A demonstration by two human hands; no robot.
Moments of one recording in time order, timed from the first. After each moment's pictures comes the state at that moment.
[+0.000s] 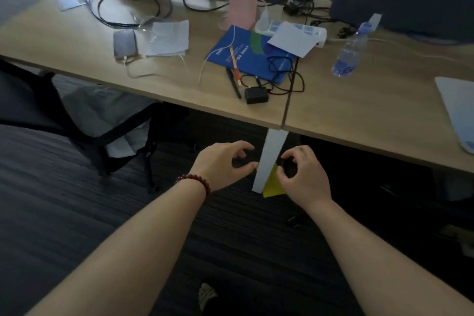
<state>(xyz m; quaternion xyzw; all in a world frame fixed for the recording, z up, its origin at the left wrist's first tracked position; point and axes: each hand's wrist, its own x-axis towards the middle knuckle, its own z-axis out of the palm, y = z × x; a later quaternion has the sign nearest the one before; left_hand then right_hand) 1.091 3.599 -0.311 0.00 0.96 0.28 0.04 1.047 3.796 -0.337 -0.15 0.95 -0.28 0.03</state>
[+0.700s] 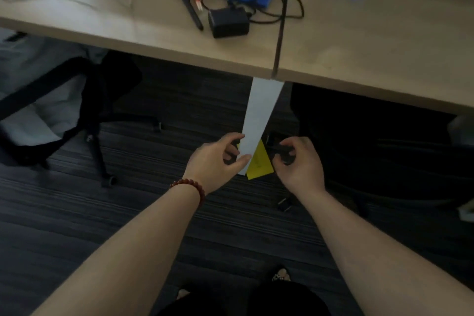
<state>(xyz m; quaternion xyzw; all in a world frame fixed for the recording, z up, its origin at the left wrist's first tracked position) 1.030 3.624 -0.533 -0.05 0.91 0.40 0.09 0.992 3.818 -0.548 -0.03 0.94 -0.34 0.04</state>
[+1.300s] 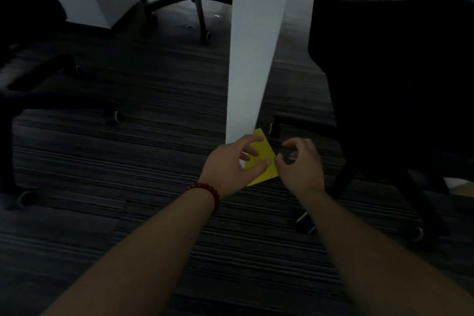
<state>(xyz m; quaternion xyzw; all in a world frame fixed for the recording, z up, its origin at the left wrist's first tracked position) 0.970 3.677 -0.872 0.03 0.90 0.44 0.01 0.932 3.843 -0.893 0.00 0.94 -0.35 -0.02</state>
